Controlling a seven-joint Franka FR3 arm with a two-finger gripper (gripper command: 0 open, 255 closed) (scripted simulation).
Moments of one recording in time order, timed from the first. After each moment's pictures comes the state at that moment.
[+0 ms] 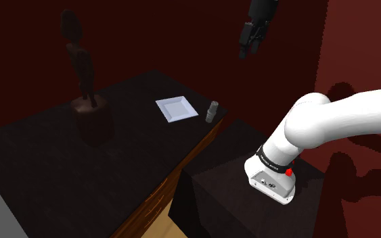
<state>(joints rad) 0.02 -0.81 -0.04 -2.38 -0.03 1.46 -0.01</state>
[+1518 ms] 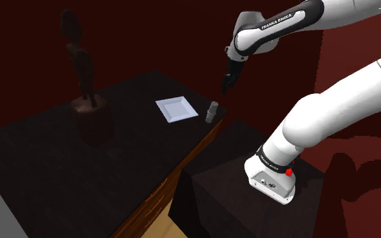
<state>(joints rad) -0.04 -0.39 -0.34 -2.68 -0.19 2.20 -0.32</state>
